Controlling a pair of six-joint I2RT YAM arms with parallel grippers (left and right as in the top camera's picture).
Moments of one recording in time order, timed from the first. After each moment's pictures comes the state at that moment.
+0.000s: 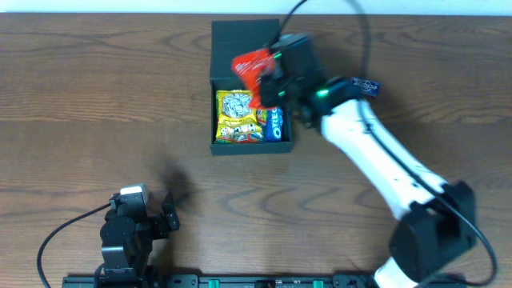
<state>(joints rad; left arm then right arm) 0.03 0.01 0.16 -0.74 0.02 -0.15 0.55 1.81 1.51 -0.56 -0.03 0.38</state>
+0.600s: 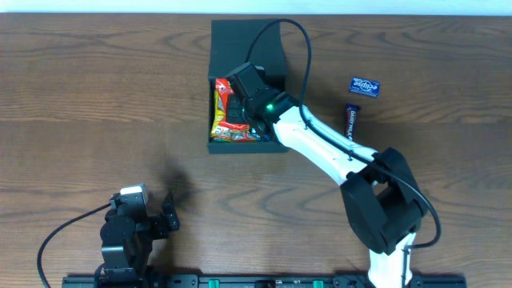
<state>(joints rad) 0.03 0.01 0.16 -0.74 0.02 -0.15 0.68 2.04 1.53 -0.44 0.04 0.71</state>
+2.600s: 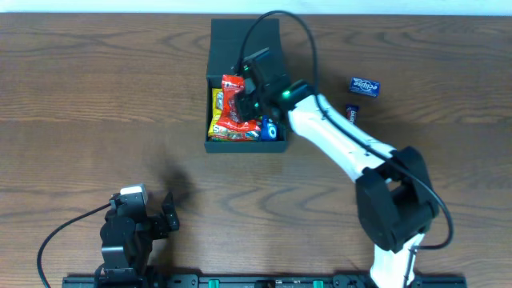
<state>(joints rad) 0.03 0.01 0.16 -0.74 0.02 -0.15 0.57 2.00 1.56 -0.50 -0.14 0.25</state>
